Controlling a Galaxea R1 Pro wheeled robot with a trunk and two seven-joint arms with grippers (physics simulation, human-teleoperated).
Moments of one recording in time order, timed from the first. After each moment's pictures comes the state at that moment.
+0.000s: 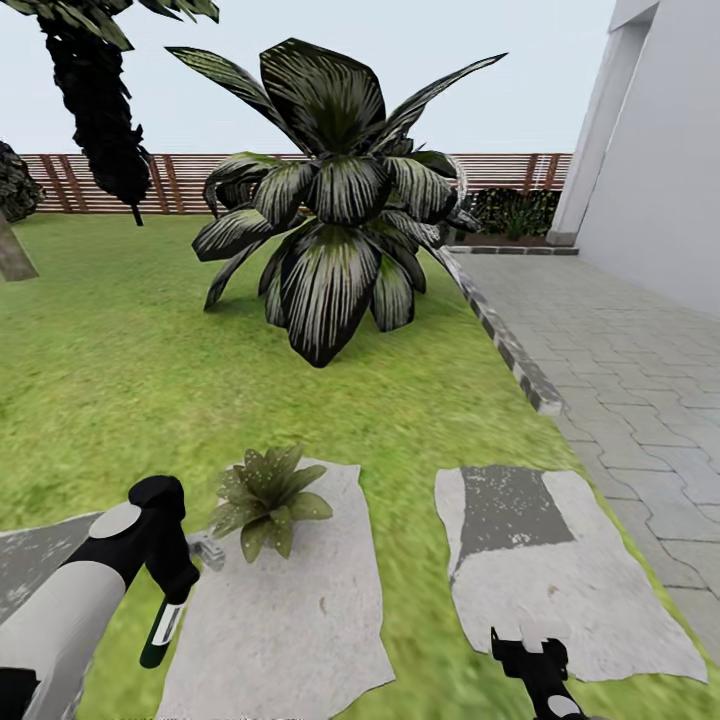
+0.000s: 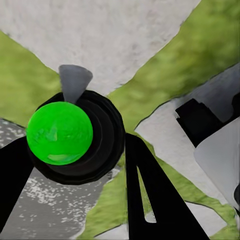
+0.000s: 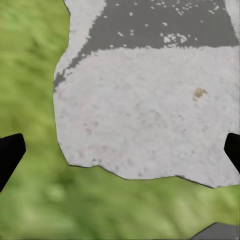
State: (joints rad) left arm -0.80 0.22 -0.10 -0.72 -1.34 0.82 -1.56; right arm -0.49 -0.09 0.25 -0.15 -0.19 -0.39 -0.17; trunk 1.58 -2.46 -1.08
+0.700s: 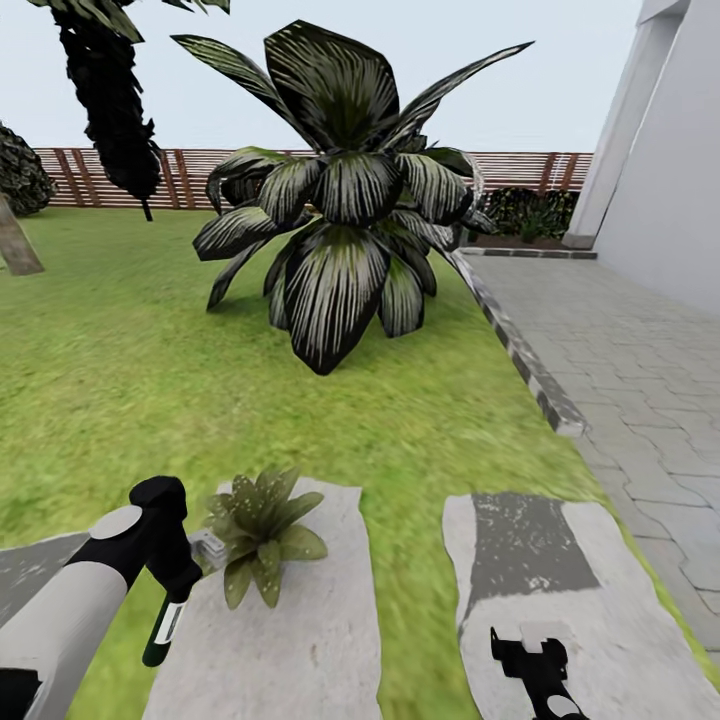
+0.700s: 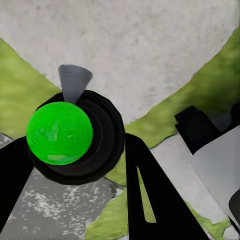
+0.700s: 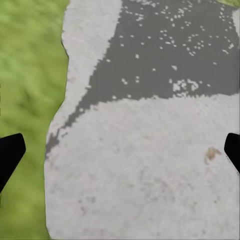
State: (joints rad) left arm -0.80 0.21 -0.10 -0.72 -1.32 0.87 -1.53; right arm -0.49 -0.09 0.25 -0.15 -0.19 -0.39 -0.17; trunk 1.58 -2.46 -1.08
